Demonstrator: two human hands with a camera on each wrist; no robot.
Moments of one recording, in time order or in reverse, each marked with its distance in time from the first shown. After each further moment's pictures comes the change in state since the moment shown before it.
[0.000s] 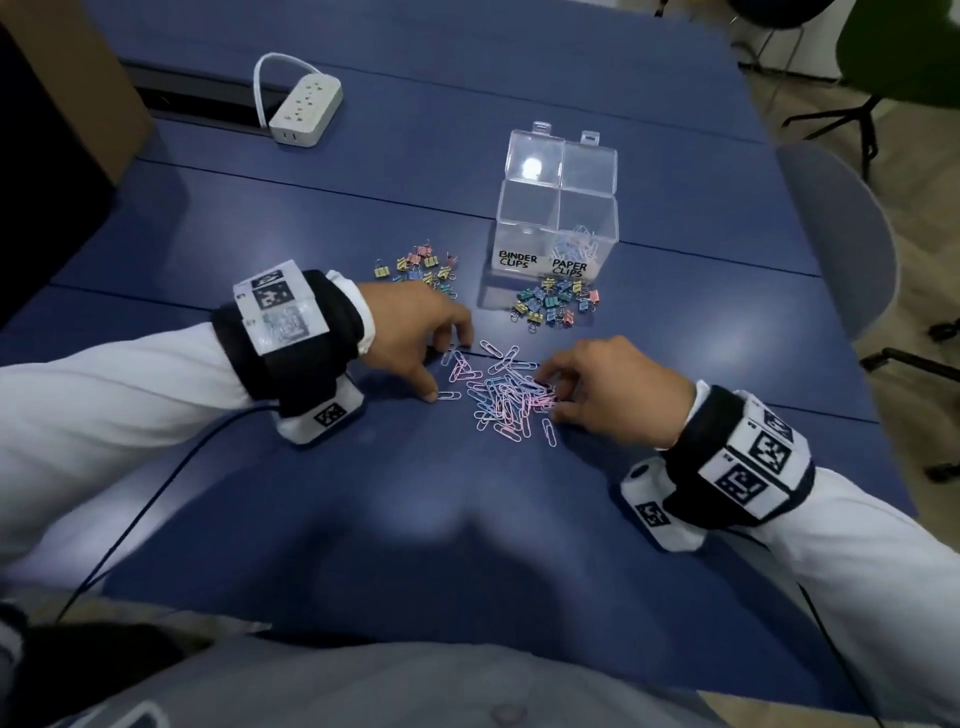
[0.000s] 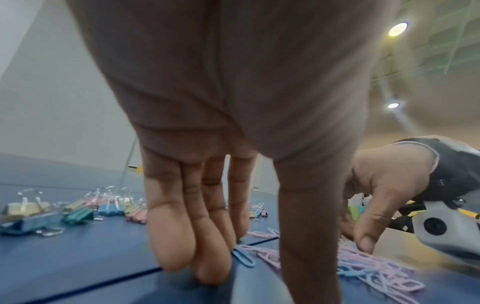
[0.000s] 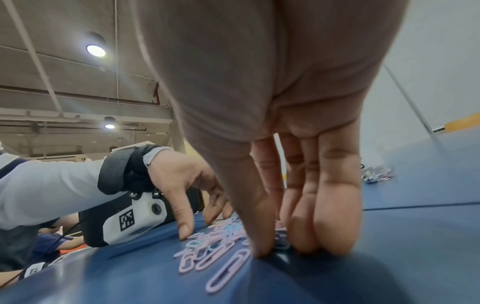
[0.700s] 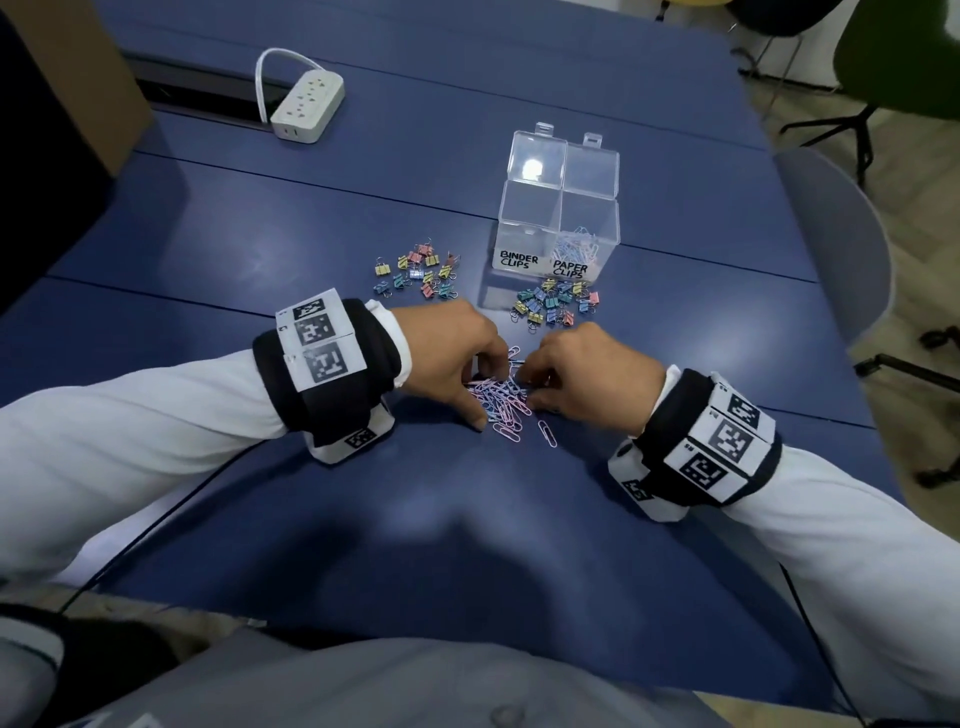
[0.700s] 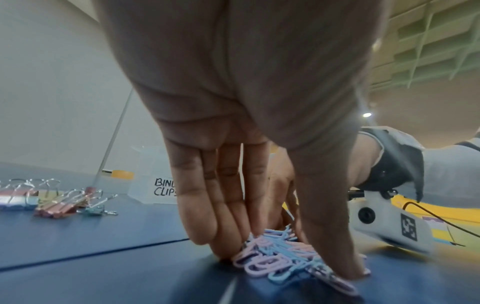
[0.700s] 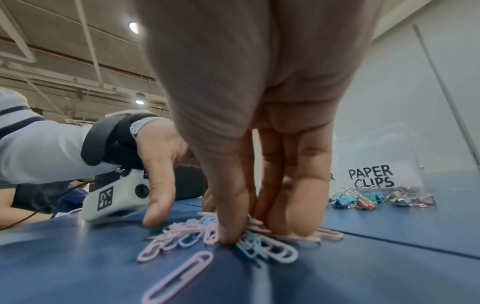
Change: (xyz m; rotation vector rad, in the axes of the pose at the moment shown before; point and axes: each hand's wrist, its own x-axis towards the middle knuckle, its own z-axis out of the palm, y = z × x) left_hand 0.006 0.036 0.012 0.048 0.076 0.163; right_hand 0.015 -0.016 -0.006 -0.135 -0.020 -0.126
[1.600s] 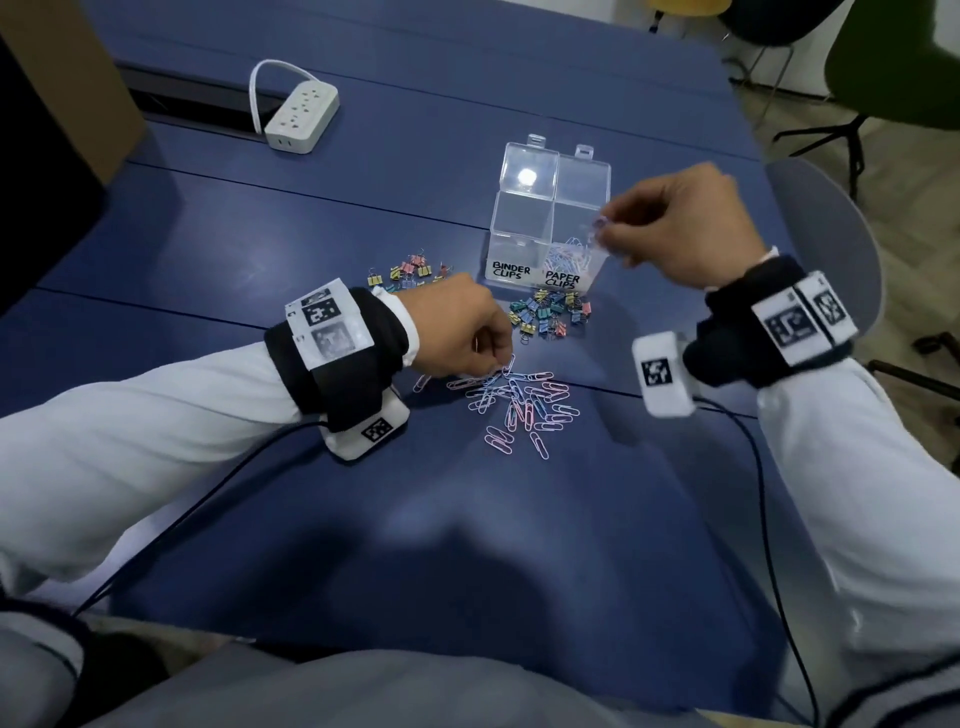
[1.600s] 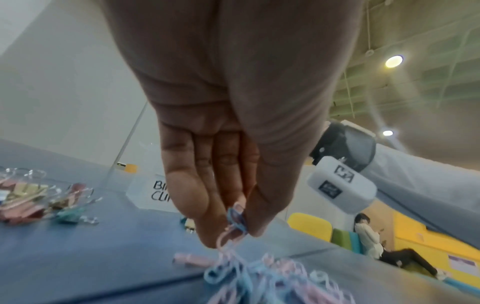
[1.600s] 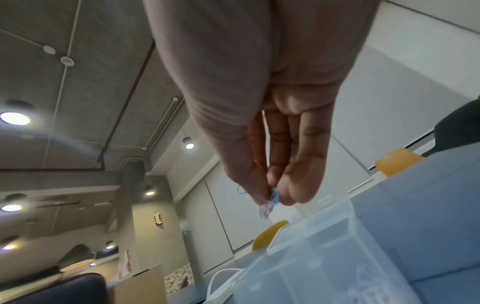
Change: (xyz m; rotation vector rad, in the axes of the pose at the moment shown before) left_hand 0.013 0.000 -0.022 -0.105 0.184 -0.042; right_hand 0.016 0.071 -0.087 0.479 0.568 0.258
